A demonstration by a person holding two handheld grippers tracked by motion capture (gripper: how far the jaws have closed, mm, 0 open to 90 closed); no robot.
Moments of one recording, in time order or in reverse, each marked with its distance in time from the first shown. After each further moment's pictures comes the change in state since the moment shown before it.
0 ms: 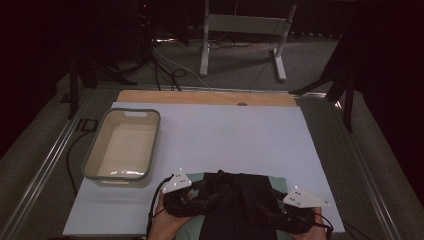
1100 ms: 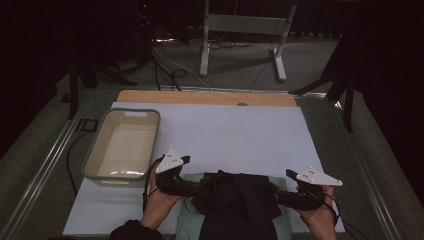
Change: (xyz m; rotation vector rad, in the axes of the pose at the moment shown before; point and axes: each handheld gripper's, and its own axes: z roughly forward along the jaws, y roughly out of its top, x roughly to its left) left arm 0.039 0.028 -0.001 -0.054 0.087 0.055; right arm -0.054 0.014 0.006 -0.026 -0.128 0.093
